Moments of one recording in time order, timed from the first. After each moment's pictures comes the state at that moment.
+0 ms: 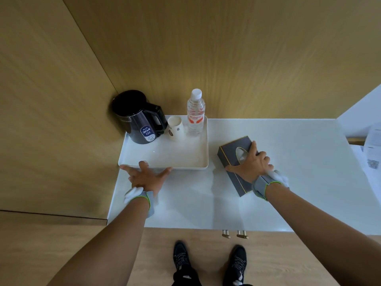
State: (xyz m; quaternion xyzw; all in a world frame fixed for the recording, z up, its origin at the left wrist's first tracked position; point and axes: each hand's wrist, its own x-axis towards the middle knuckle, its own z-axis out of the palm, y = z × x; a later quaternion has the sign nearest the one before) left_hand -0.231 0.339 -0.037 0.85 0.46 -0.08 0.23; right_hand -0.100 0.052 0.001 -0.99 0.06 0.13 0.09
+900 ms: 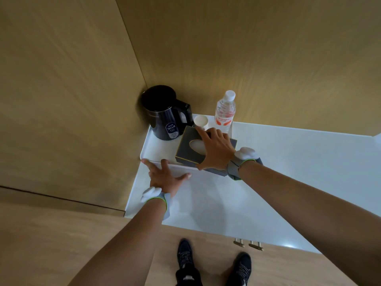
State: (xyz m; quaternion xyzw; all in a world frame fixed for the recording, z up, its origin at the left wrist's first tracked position) left_hand -0.243 0.353 -0.055 0.87 0.42 -0.07 0.23; right_hand -0.091 0.210 0.031 -0.91 -0.39 0.10 0.07
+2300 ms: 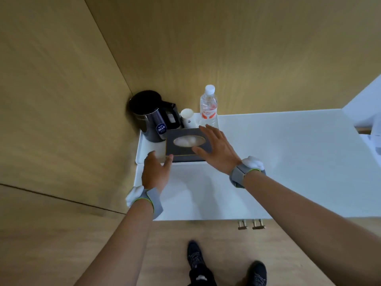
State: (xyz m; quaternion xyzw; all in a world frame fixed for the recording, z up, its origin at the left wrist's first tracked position) left_hand -0.252 0.362 0.010 0.86 0.37 0.03 0.35; right_hand -0.141 0.162 0.034 -0.89 -0.27 0.07 0.36
